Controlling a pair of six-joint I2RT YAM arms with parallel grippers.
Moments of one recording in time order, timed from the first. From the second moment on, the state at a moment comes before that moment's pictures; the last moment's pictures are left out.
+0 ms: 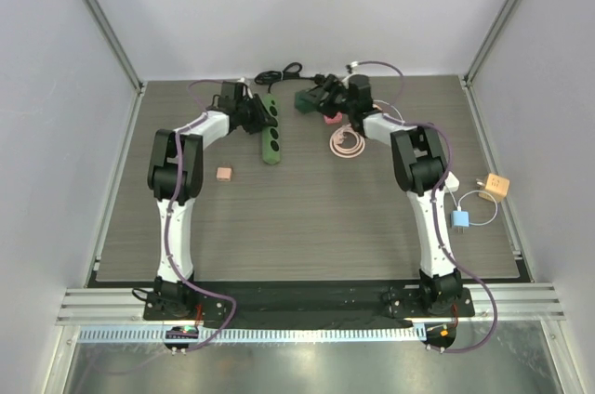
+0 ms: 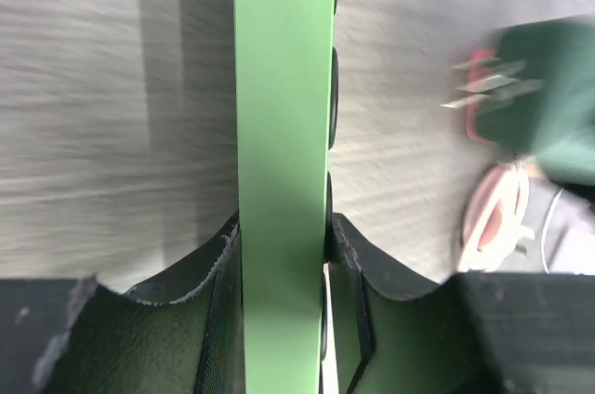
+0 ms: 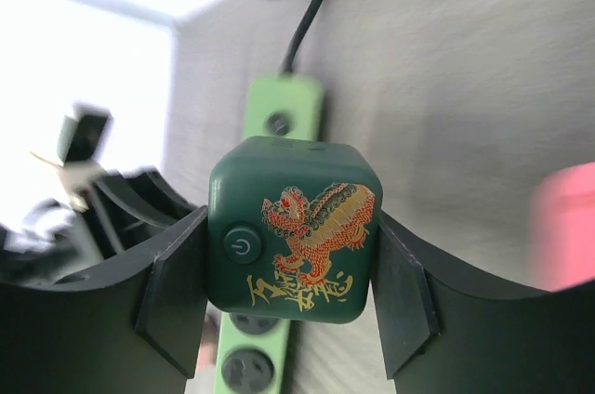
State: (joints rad) left arm -0.23 2.27 1.68 -0.15 0.34 -0.63; right arm 0.33 2.42 1.78 0.32 -0.41 0.87
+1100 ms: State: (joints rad) left arm 0.07 2.22 1.61 -0.15 0.28 -0.57; right arm 0.28 2.37 1.86 0.17 -0.32 0.64
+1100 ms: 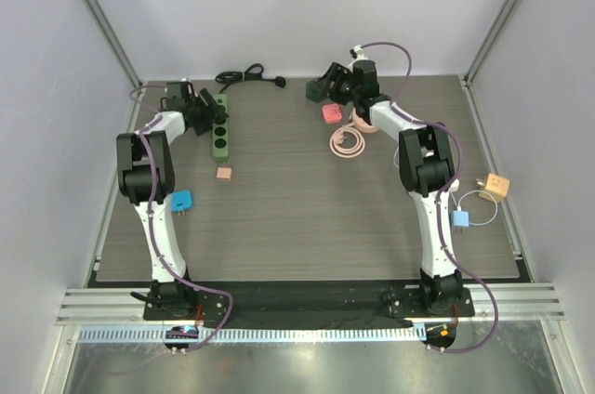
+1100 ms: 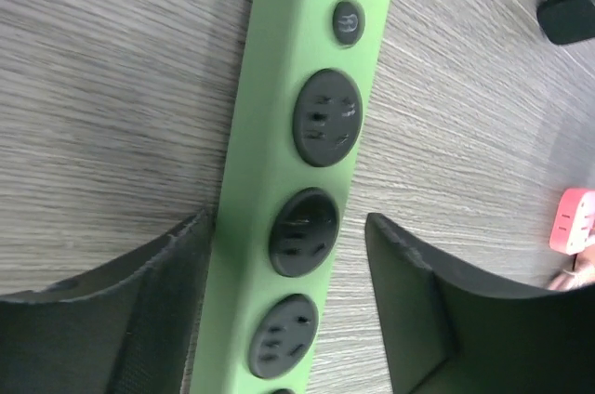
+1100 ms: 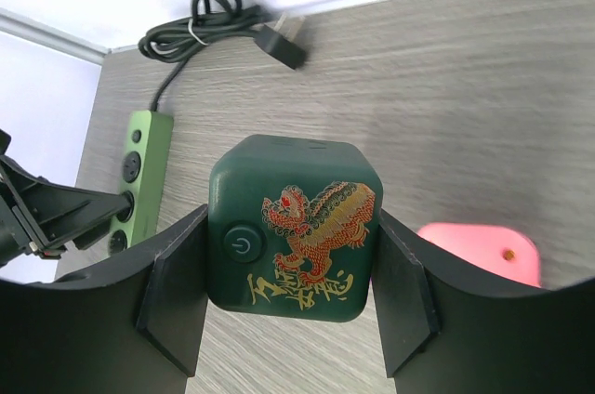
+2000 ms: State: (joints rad) left arm 0.00 1.93 1.26 0.06 0.15 -0.66; right arm 0.33 2.57 2.12 -0.05 -0.36 0.61
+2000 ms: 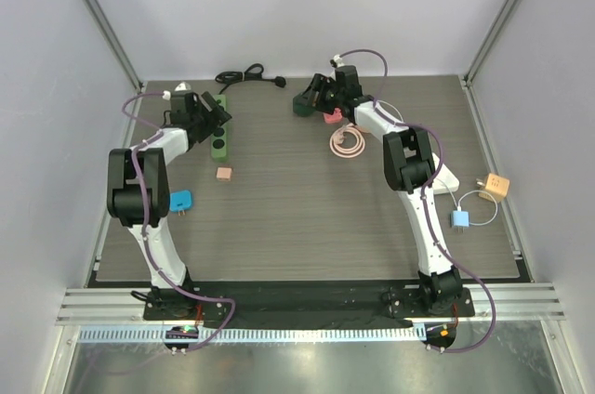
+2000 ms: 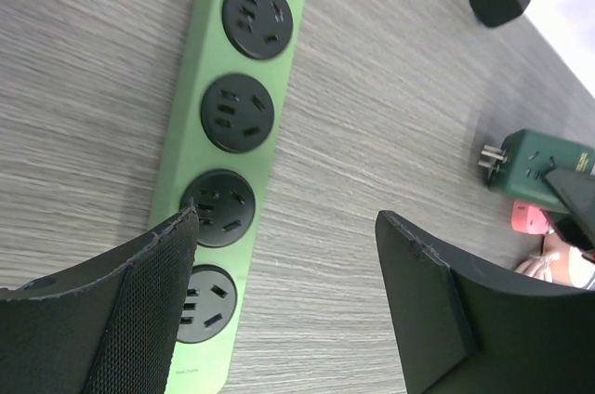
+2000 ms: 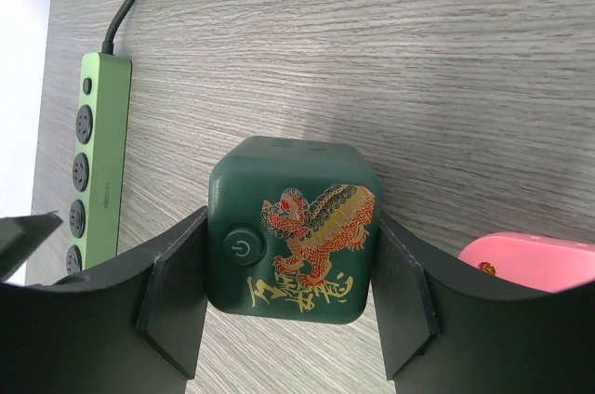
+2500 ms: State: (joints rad) left arm -0.04 1.94 1.28 0.07 0.14 -0.66; right arm 0.33 2.57 2.15 -0.10 -0.35 0.58
